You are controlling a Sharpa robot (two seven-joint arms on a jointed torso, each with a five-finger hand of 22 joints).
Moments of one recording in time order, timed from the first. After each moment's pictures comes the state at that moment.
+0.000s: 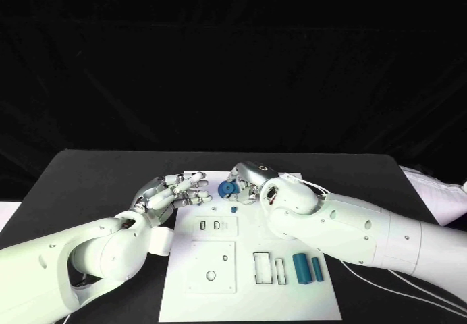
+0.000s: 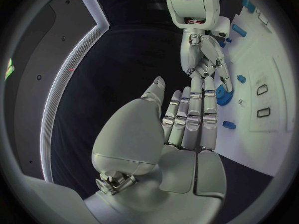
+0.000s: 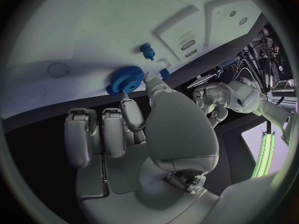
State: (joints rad) left arm 1.14 -0.92 -0.03 1.73 0.10 -0.35 0.41; left_hand 1.42 0.01 0.03 0.10 0.09 0.95 0.22 0.08 0.07 1.04 0.16 0.10 0.07 1.15 0.10 0.20 0.26 0.17 1.05 0.21 0.22 0.10; right arm 1.10 -0.56 0.11 1.43 -1.71 -0.32 -0.44; right_hand 1.27 -0.16 0.16 0.20 0.18 0.95 0.15 0.07 0.07 1.42 0.05 1.16 1.28 1.46 -0.02 1.45 1.31 0.06 1.45 0.09 1.50 1.31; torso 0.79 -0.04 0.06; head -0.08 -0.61
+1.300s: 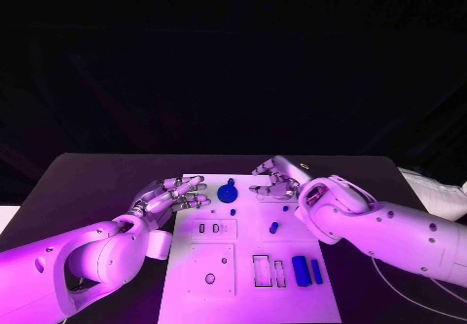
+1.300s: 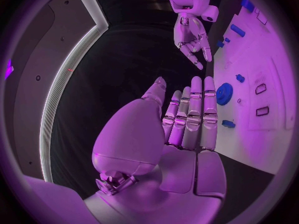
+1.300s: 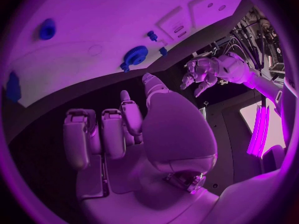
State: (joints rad) left arm 1.14 -0.93 -0.03 1.74 0.10 -0.35 0.40; left_hand 1.42 0.02 0.04 0.09 0.09 0.95 0.22 0.07 0.07 1.04 0.16 0.10 0.07 1.15 0.10 0.20 0.26 0.17 1.05 0.21 0.21 0.10; right arm 1.07 -0.83 0.16 1.60 -1.47 -0.50 -0.25; right_hand 1.37 -0.12 0.09 0.19 0.33 0.99 0.14 0.07 0.07 1.43 0.04 1.20 1.31 1.46 -0.02 1.46 1.31 0.05 1.46 0.09 1.50 1.31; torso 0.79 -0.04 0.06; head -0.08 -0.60
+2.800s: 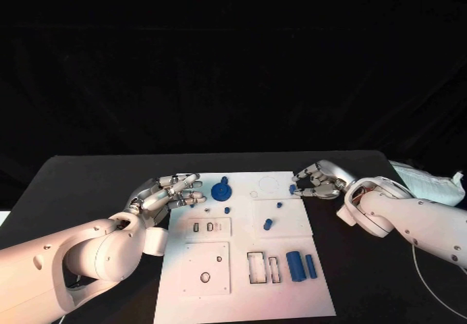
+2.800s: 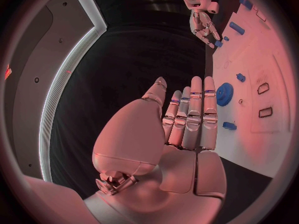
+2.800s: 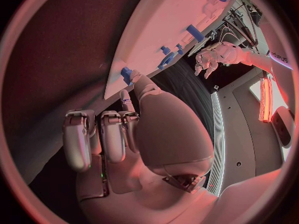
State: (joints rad) left arm 1.14 -0.92 -0.03 1.71 0.10 -0.35 0.40; left_hand 1.43 0.02 0.04 0.08 0.09 0.95 0.22 0.07 0.07 1.04 0.16 0.10 0.07 1.15 0.10 0.20 0.26 0.17 1.05 0.21 0.21 0.10; right arm 1.02 -0.96 0.17 1.34 -1.13 -0.33 0.13; right_hand 1.42 -0.12 0.14 0.07 0.25 1.01 0.14 0.07 0.07 1.47 0.06 1.55 1.31 1.46 -0.02 1.54 1.31 0.04 1.47 0.09 1.53 1.31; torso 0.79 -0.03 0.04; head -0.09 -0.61
